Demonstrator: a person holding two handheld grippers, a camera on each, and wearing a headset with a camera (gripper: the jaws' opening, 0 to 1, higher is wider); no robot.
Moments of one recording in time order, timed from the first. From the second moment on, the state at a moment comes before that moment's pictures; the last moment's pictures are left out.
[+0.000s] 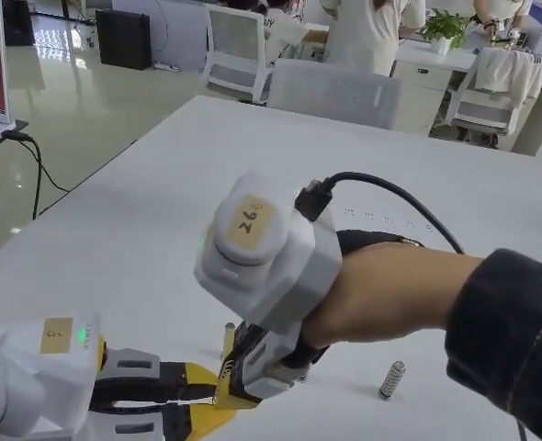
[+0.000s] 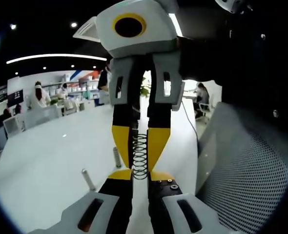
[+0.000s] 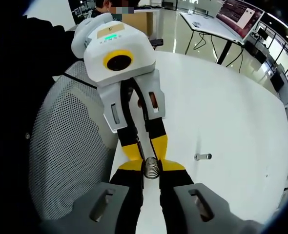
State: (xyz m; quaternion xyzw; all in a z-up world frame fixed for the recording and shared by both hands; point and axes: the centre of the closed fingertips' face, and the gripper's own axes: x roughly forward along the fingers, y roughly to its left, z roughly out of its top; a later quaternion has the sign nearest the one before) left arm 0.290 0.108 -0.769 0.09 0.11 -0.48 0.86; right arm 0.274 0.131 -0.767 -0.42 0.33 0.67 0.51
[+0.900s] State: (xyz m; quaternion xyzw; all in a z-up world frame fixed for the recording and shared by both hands) left arm 0.298 0.131 -0.788 0.07 0.13 -0.44 0.89; right arm 0.290 0.128 -0.764 -0.43 0.33 0.66 0.52
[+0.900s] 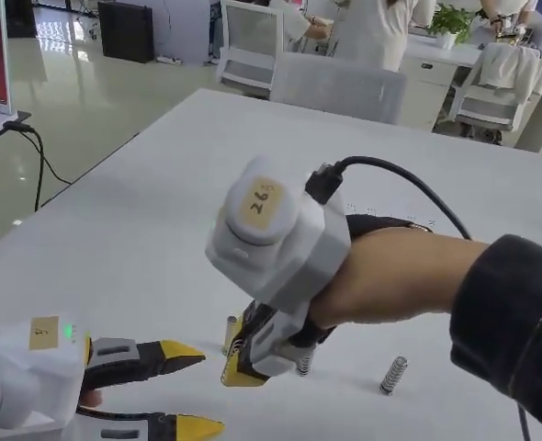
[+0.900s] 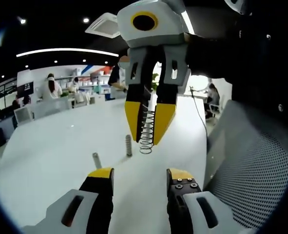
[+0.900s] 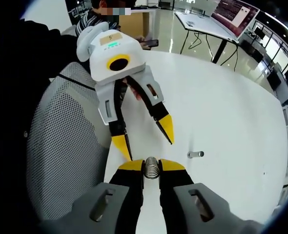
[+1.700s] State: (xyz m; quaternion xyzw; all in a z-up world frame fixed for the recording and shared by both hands) left arm 0.303 0.142 -0.798 0.07 0.14 -0.41 0.90; right arm 0.328 0.124 -0.755 -0.43 0.33 0.63 0.55
